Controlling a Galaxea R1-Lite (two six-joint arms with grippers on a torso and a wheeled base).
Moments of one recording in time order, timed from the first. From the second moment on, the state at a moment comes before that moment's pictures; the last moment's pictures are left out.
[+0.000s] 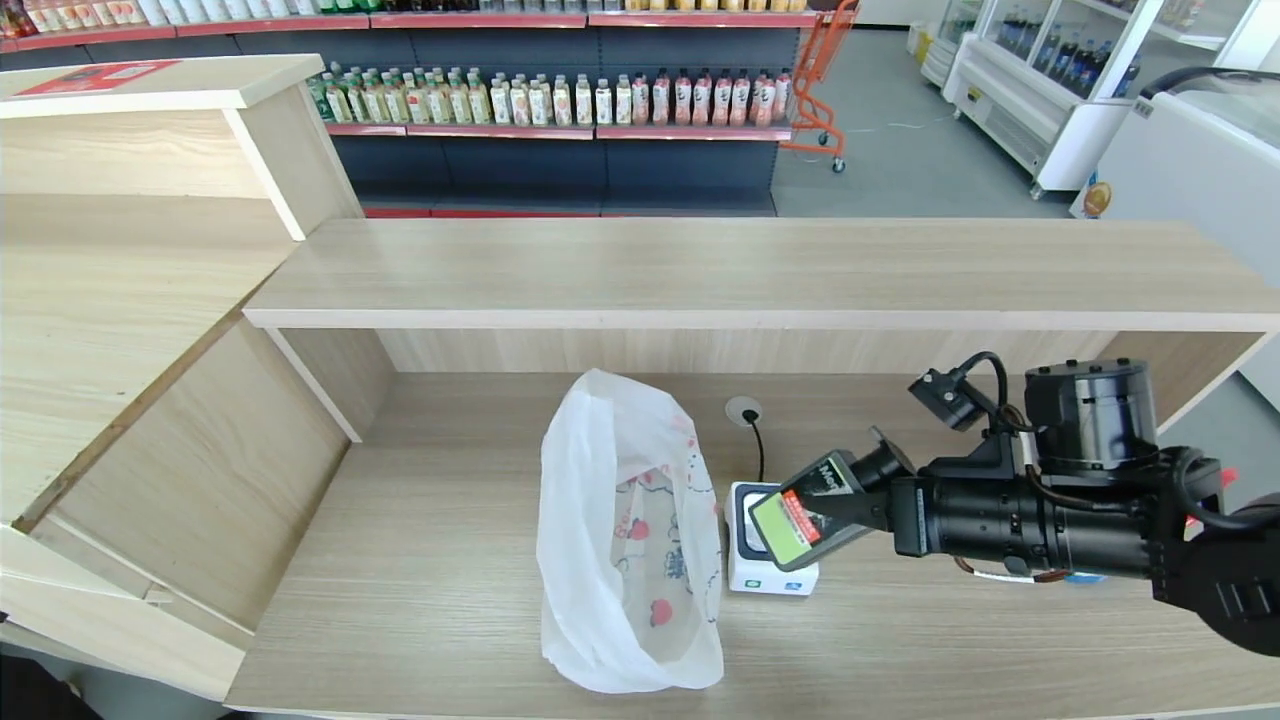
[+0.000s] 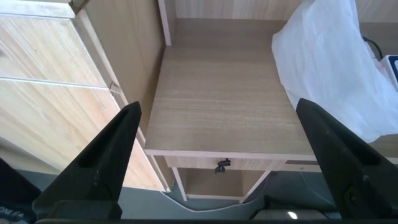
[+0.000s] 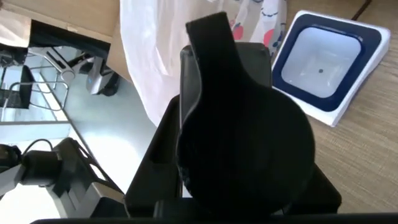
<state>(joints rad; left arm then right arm) 0.00 0.00 0.00 0.00 0.01 0.01 0.37 1.69 -0.64 -0.58 0.50 0.26</state>
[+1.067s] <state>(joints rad) 0.00 0.00 0.00 0.00 0.01 0.01 0.57 2.22 -0.92 -0.87 0.43 -0.33</state>
